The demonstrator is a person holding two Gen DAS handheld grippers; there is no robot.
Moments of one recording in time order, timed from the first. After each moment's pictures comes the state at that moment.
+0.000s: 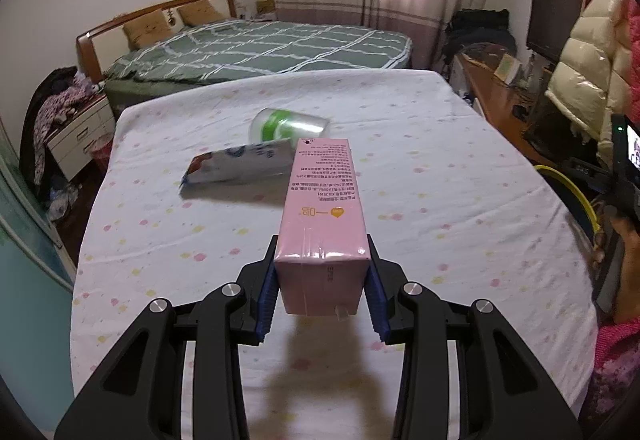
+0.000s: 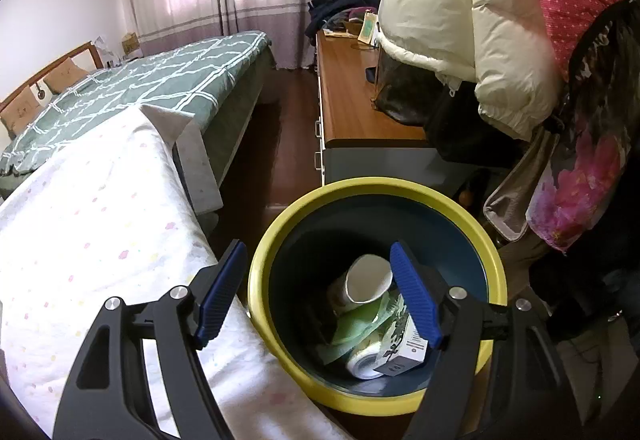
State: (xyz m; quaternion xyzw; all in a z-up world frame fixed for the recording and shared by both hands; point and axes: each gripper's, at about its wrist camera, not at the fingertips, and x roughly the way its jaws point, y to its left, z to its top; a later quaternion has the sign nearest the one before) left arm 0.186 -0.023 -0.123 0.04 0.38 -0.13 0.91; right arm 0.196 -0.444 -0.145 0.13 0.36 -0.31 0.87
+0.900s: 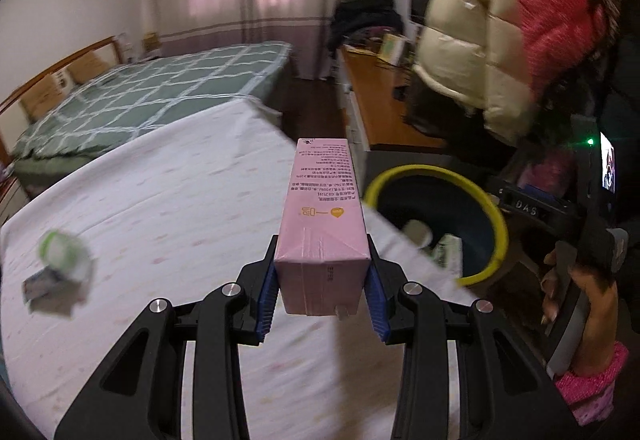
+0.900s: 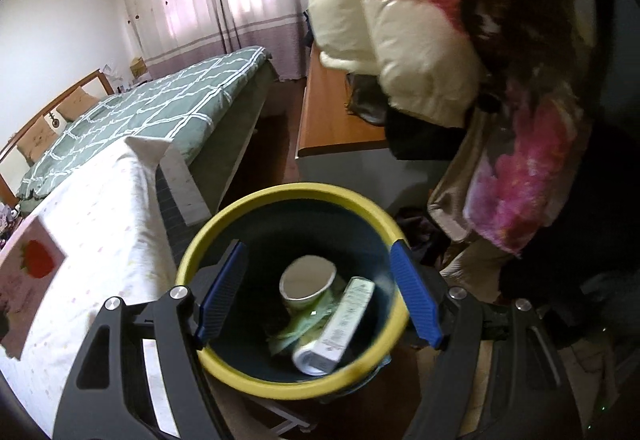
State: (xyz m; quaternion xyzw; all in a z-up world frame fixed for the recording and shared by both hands) left arm 0.165 -0.269 -0.084 0.11 0.35 -0.31 0.88; right arm 0.100 -0.532 -0.131 0.17 0.33 -0.28 0.89
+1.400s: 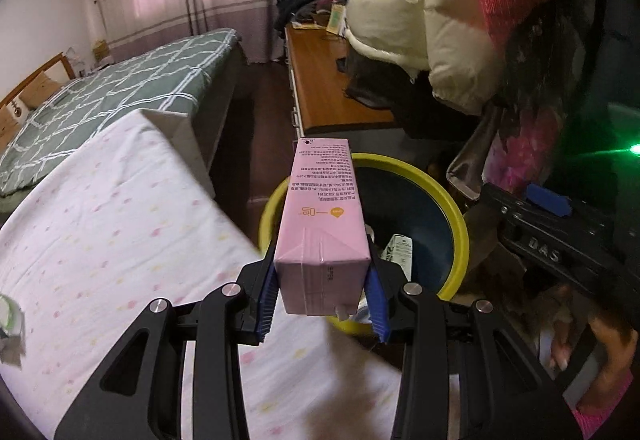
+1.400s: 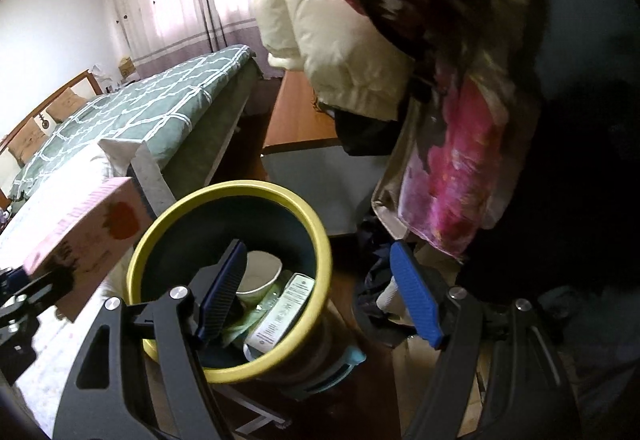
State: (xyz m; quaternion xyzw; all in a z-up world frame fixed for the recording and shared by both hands) left arm 0.164 -0.408 -0.119 0.16 0.37 -0.36 0.84; right arm 0.059 -0.579 -0.142 0.18 0.33 -0.30 0.88
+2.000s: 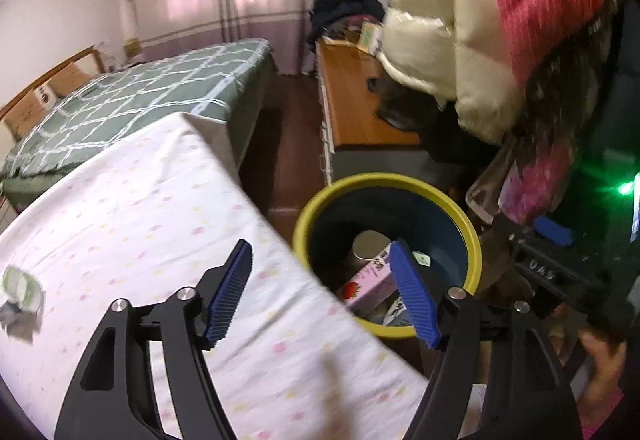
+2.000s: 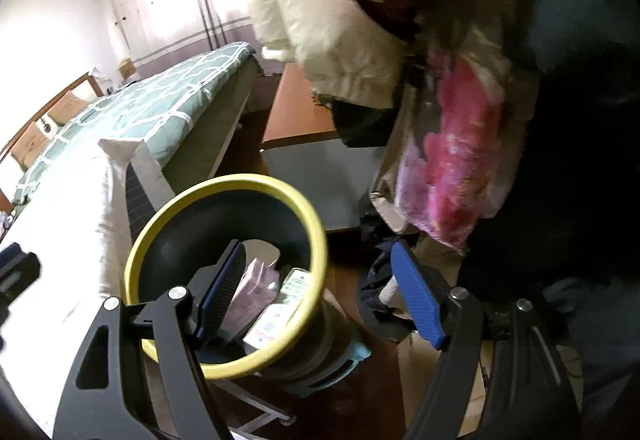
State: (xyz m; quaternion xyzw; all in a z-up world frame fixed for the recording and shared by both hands) left arm 0.160 -0.361 -0.091 0.12 0.35 -0.31 0.88; right arm 0.064 -0.576 -0.145 0.19 0.34 -0.28 0.88
